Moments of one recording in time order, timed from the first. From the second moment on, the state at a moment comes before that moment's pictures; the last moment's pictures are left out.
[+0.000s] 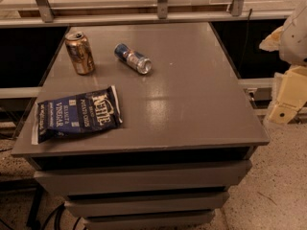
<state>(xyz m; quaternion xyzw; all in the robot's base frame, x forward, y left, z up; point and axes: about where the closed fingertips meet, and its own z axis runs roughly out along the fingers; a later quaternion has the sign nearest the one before) 0.438 -0.217 0.976 -0.60 0.78 -0.03 0.16</state>
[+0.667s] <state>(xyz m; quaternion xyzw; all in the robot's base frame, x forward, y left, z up) 0.463 -0.199 0.980 -0.61 0.78 -0.03 0.16</state>
